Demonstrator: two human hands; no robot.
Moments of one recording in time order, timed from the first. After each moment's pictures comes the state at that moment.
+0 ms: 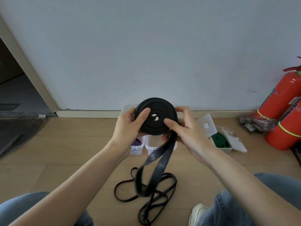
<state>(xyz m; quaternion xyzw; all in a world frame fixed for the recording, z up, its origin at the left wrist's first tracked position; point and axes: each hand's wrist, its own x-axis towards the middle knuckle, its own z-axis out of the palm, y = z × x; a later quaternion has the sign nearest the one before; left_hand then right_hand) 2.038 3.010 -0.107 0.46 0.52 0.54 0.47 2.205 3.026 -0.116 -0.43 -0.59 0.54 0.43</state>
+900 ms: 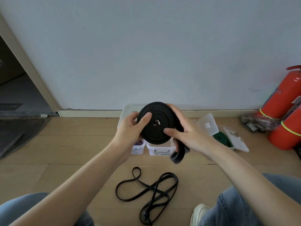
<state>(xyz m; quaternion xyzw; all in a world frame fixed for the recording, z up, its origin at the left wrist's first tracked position) 2.035 3.010 -0.113 0.45 0.56 0.50 0.48 2.213 3.029 -0.105 -0.40 -0.75 0.43 0.31</state>
